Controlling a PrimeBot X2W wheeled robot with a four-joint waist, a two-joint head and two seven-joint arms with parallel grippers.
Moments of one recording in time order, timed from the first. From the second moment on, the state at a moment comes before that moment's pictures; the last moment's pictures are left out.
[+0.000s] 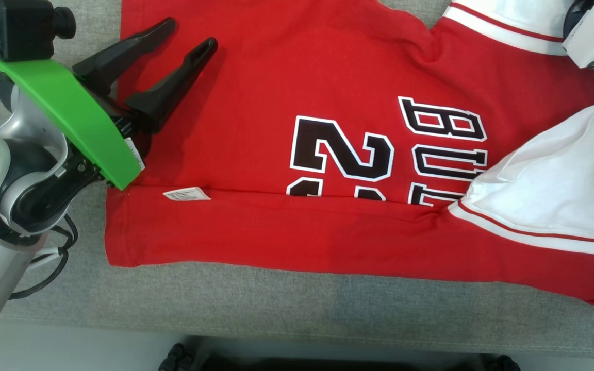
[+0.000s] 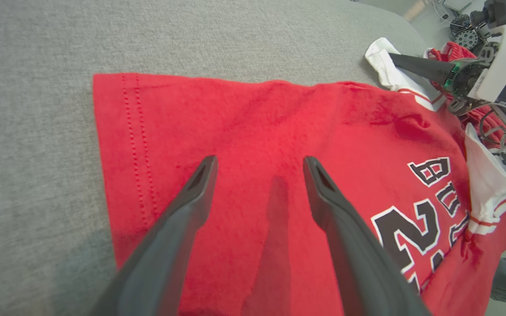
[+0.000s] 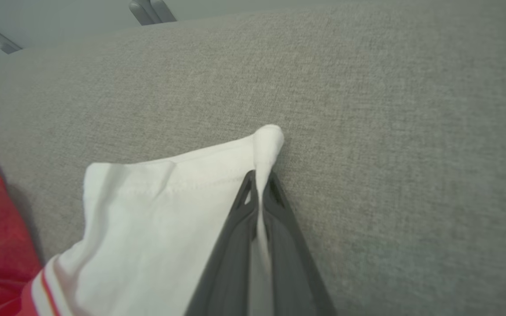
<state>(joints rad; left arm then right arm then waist) -0.83 0.56 -0.66 -0.11 -1.17 -0.12 0.27 -0.79 -0.49 0.31 0.04 0.70 -0.05 0.51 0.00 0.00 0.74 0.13</state>
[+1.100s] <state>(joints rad) -0.97 0.70 -0.84 -0.01 -0.98 -0.12 0.07 -0.79 -0.44 0.34 0.00 0.73 -0.01 0.47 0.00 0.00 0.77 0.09</state>
